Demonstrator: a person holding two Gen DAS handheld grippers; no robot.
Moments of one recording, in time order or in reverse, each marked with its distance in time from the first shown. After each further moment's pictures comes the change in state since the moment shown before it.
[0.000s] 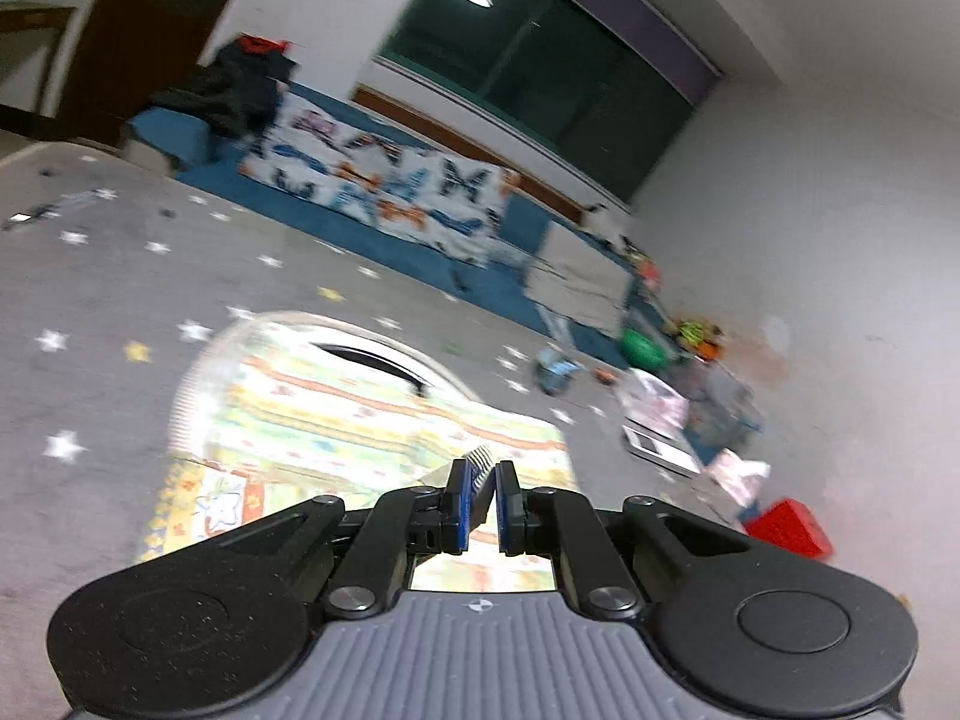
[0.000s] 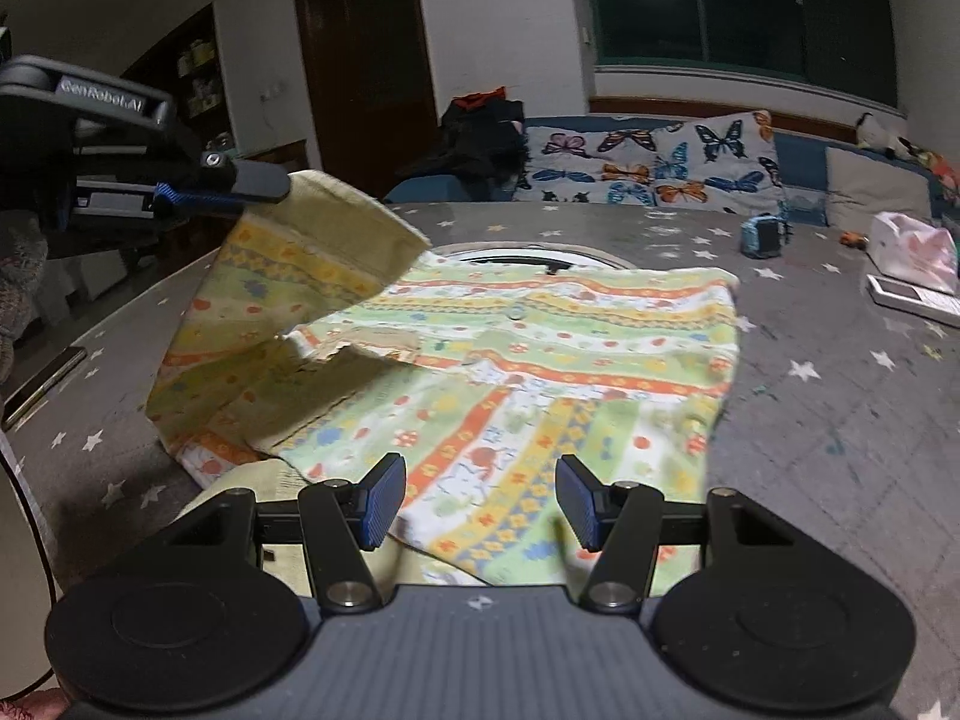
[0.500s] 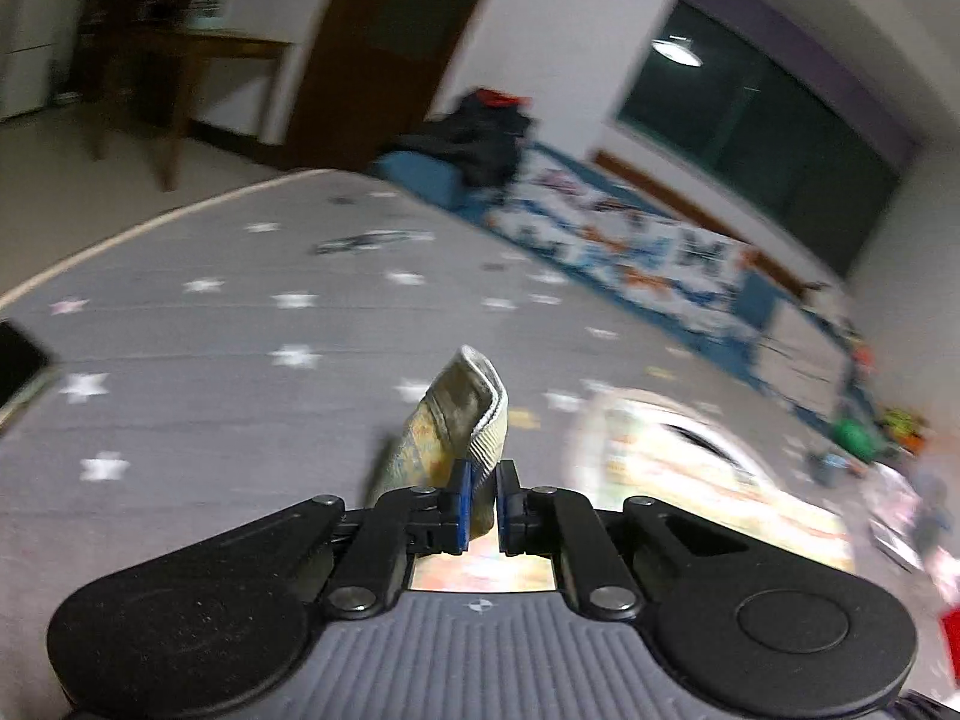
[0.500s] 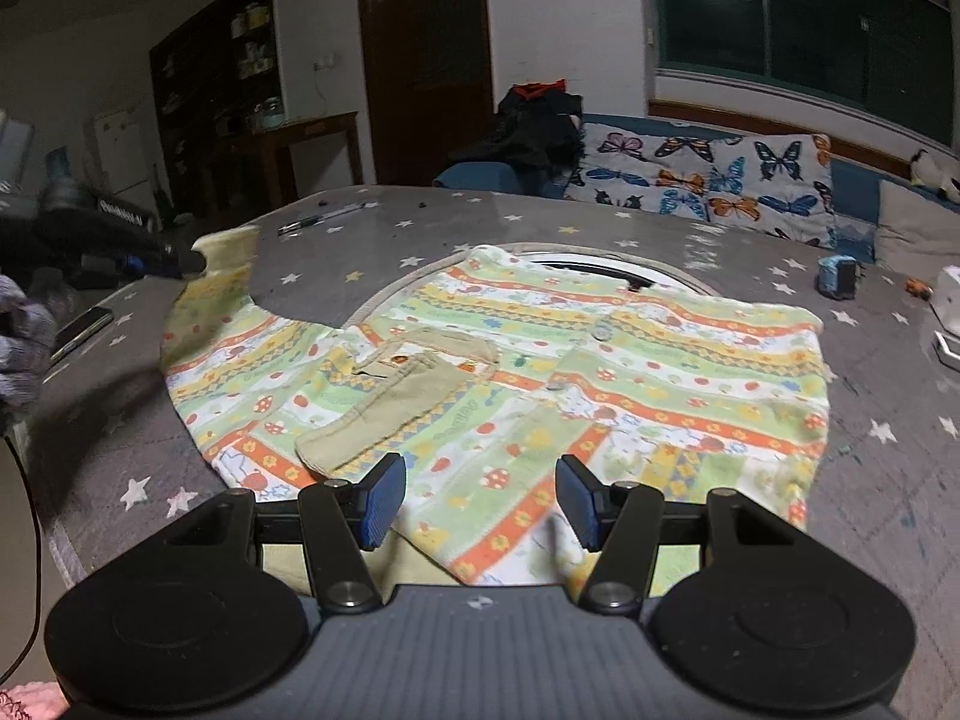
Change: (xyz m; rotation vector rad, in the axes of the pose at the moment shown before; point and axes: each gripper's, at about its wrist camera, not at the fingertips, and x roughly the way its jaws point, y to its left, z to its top) left arm -0.055 0.130 0.011 -0.106 -0.137 0.409; right arm 0.029 0.039 0.017 -0.111 0.032 0.055
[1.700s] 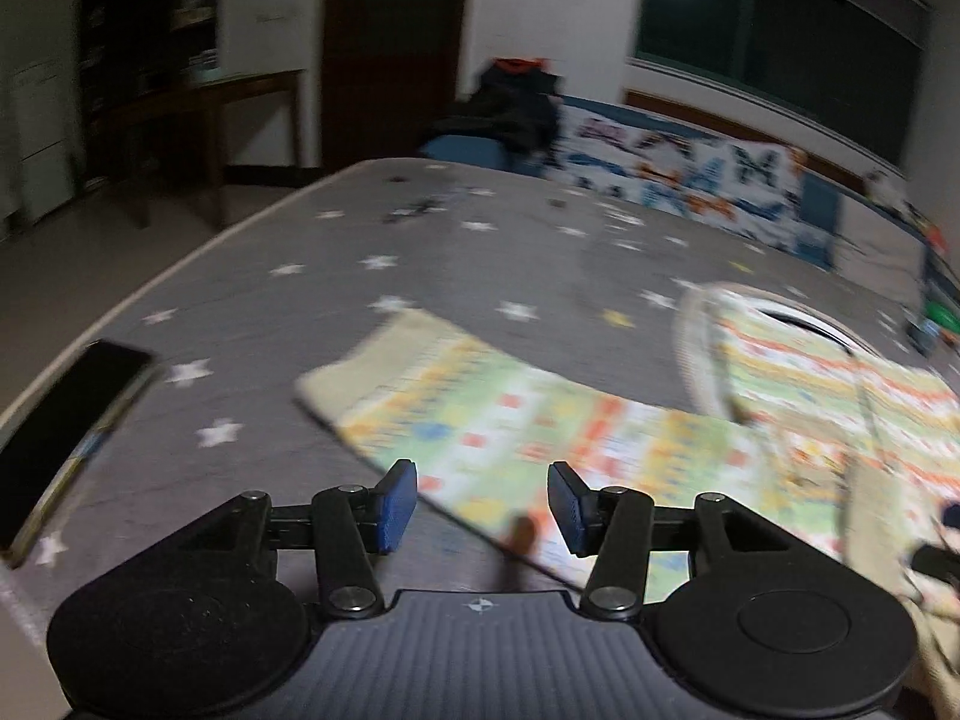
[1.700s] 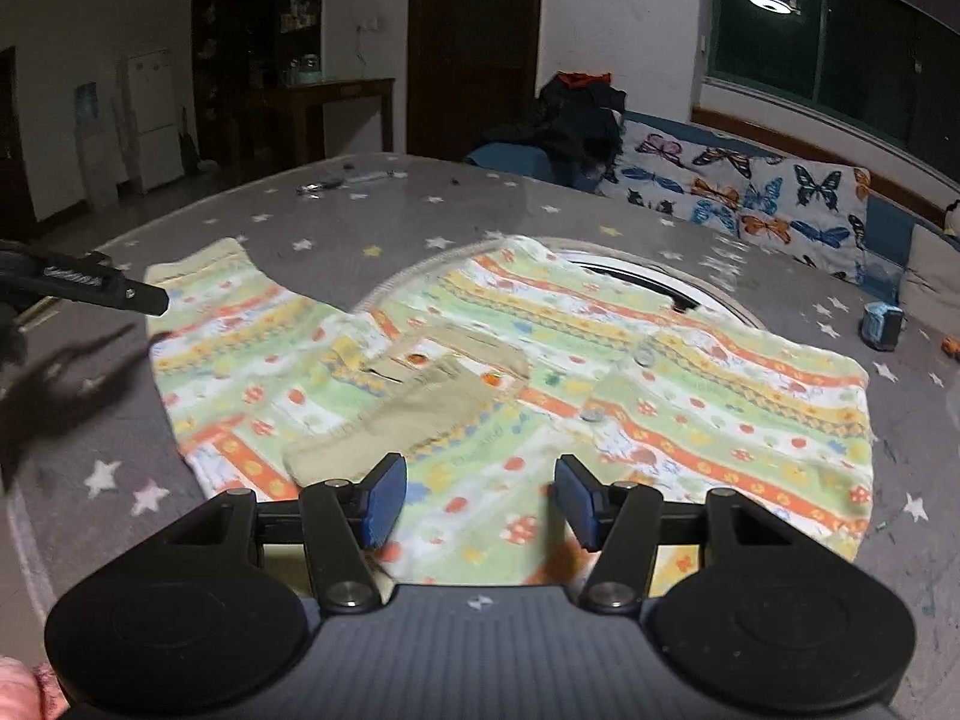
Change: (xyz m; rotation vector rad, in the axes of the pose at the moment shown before) left arm 0.003 0.034 -0.033 0.158 0.035 0.299; right arm 0.041 0.022 0.017 -0.148 0.051 0.023
